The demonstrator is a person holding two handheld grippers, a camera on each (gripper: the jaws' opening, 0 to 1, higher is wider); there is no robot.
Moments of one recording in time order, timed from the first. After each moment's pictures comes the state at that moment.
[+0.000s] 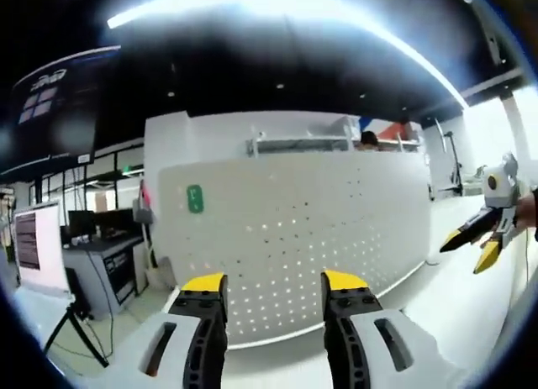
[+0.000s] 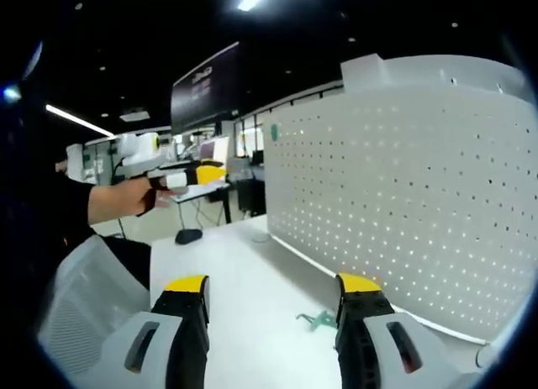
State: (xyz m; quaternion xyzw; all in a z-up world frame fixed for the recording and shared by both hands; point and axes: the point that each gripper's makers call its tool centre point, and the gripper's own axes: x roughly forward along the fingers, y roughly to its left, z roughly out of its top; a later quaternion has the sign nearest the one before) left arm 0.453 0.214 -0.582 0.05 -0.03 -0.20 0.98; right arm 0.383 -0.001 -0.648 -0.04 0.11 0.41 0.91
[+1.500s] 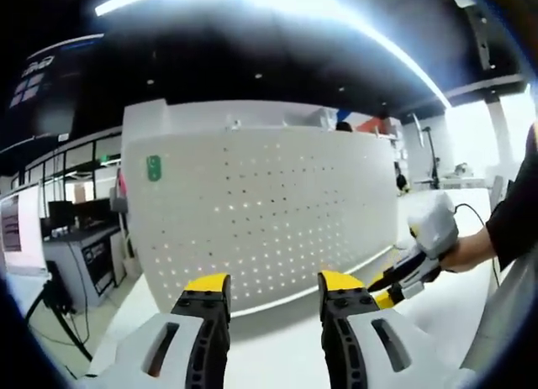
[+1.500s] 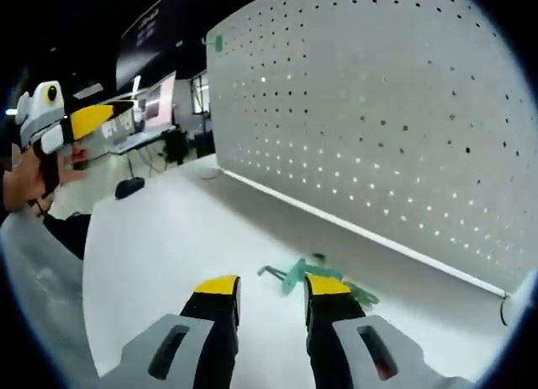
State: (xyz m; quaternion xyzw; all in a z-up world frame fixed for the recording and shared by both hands) left arm 0.417 0.171 -0.631 0.05 0.00 -0.26 0.96; right arm 0.449 0.005 -0.783 -0.06 0.25 0.30 0.92
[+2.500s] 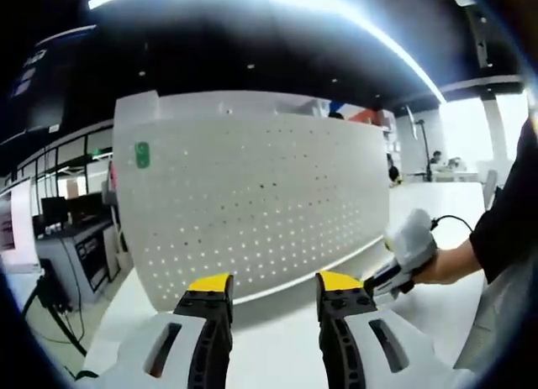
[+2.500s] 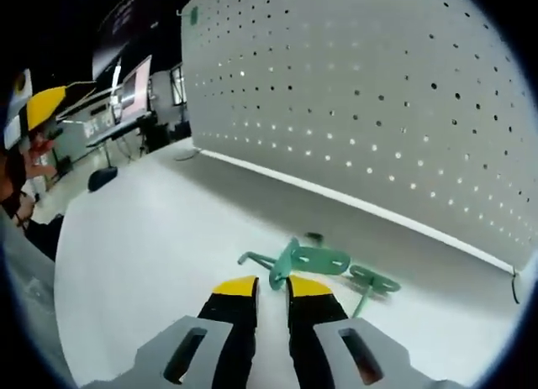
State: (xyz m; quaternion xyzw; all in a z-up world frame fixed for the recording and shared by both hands) left arm 0.414 0.164 -0.648 0.06 0.03 -0.28 0.96; right arm 0.467 0.004 -0.824 -0.07 0.28 0.25 0.92
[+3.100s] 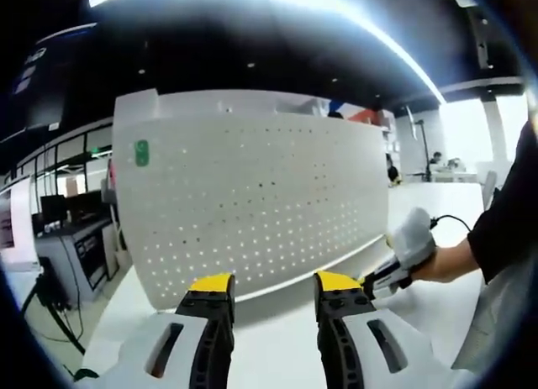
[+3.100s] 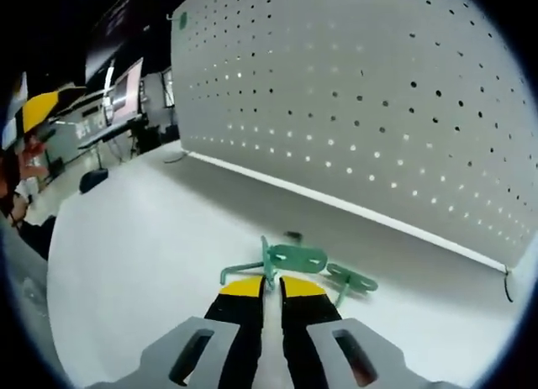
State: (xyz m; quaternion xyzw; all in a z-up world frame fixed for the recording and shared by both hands) left arm 0.413 0.163 -0.649 0.06 0.03 -0.28 0.96; right arm 0.472 -0.010 -0.822 -0.07 0.27 0.24 0.93
